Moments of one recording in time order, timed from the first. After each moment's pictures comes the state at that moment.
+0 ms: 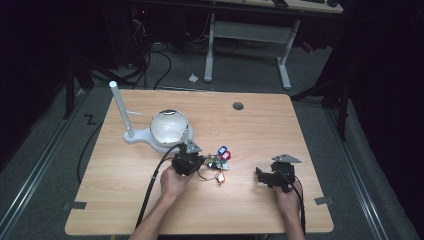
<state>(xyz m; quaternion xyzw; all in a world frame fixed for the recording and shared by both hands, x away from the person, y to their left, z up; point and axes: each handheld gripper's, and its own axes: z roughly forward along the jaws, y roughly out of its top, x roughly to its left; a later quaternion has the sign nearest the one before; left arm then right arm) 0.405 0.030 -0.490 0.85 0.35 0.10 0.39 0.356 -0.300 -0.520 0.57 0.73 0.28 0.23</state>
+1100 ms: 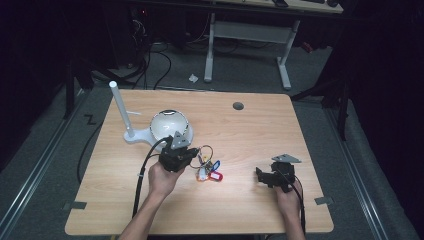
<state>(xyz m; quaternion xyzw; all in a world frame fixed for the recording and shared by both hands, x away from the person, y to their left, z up) 0.392 0.062 -0.435 0.83 0.34 0.12 0.43 0.356 -0.300 -0.520 0.57 0.73 0.28 0.23</state>
